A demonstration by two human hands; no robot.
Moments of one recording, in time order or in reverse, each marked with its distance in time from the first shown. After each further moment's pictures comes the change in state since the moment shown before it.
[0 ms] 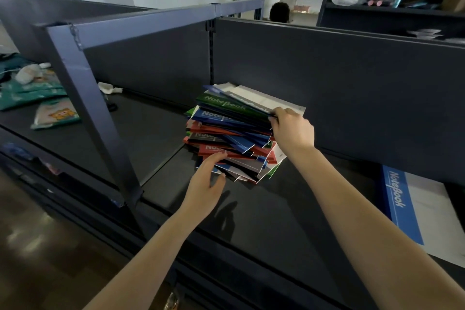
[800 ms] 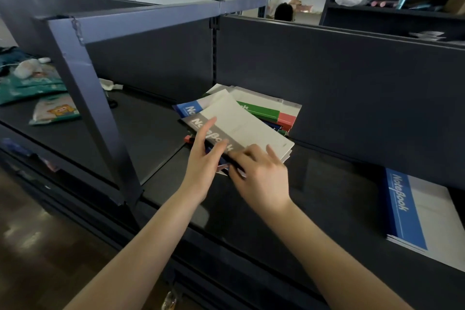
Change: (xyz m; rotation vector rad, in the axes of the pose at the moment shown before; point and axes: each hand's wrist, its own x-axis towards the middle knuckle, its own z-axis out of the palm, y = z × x) left_hand 0.026 0.048 -0.018 -0.722 0.133 -0.184; right_hand -0.097 -0.059 0.010 0.238 0.357 -0.385
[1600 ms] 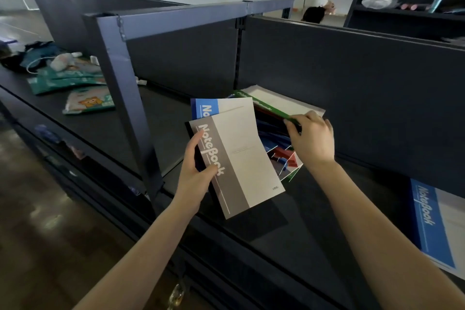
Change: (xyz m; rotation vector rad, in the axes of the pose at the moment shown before) left_hand -0.026 -0.012 -0.049 0.158 0.166 0.033; right_hand 0.052 0.087 0.020 -0.079 -0.131 0.293
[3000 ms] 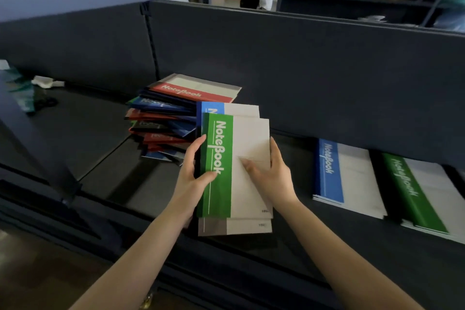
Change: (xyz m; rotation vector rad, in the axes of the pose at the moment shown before) left_hand -0.061 -0.024 0.123 -0.009 -0.340 -0.042; right_hand -0.130 0.058 -0.085 0.743 -0.293 0.675
